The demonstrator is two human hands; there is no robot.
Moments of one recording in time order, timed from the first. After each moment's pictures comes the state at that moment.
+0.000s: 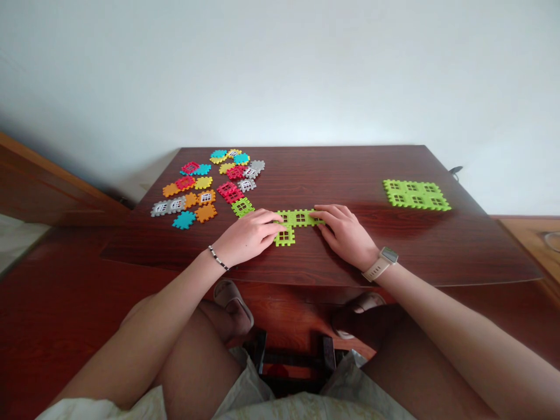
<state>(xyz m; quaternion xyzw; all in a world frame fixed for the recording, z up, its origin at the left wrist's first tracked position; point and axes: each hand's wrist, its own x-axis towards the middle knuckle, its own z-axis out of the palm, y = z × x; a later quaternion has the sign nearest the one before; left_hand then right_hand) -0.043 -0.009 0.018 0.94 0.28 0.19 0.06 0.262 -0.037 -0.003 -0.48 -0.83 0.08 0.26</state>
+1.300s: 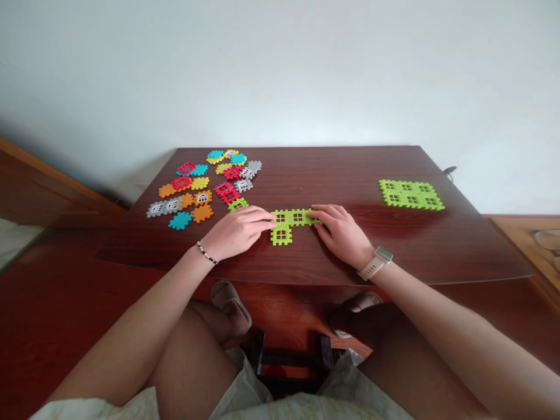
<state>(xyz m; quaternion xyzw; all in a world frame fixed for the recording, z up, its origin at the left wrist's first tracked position) -0.058 0.001 0.020 0.95 0.24 0.20 0.01 0.267 -0.038 -0.004 -0.48 -0.83 0.07 0.26</state>
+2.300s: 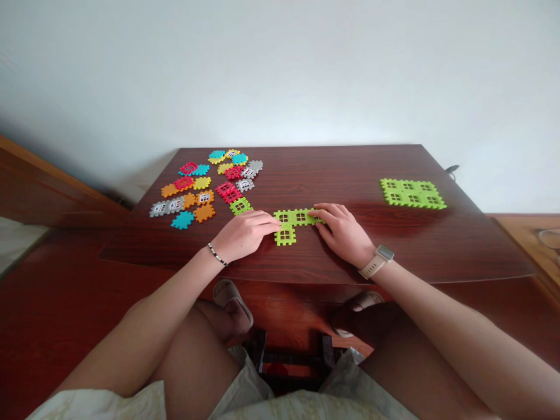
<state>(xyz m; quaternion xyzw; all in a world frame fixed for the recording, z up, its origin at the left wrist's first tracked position) -0.046 -0.006 0.014 0.95 0.23 0.22 0.00 0.266 -0.039 -0.003 -0.49 -0.83 0.07 0.25</state>
